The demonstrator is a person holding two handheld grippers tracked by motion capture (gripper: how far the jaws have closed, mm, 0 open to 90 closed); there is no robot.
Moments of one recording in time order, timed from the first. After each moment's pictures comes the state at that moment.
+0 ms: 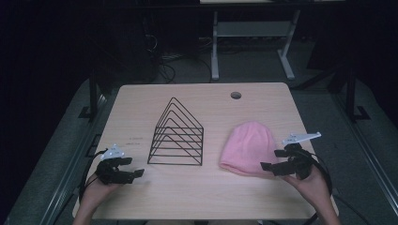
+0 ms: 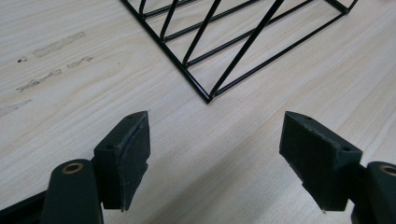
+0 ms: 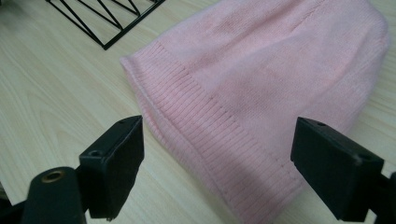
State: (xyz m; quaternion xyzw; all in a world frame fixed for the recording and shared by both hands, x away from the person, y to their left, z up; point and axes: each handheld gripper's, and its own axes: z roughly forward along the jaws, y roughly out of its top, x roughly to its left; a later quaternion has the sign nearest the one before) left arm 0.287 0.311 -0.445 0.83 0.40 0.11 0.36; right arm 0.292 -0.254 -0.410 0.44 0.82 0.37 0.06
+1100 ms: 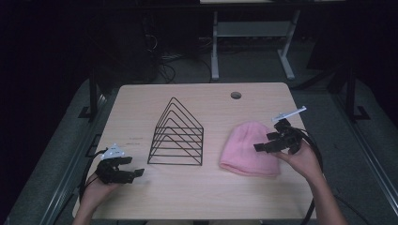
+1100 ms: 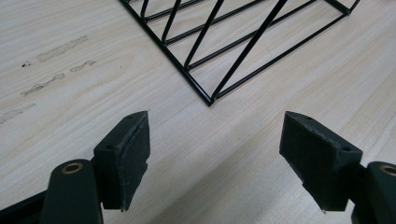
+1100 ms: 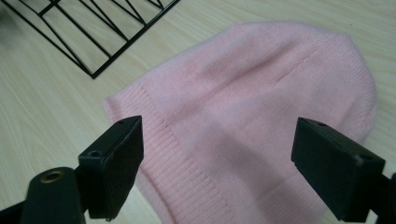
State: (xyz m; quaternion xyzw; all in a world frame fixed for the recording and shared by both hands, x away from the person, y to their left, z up) left arm 0.288 0.311 -0.444 0.84 0.40 0.12 0.36; right arm 0.359 -0.240 -0.392 0.43 0.83 0.35 0.02
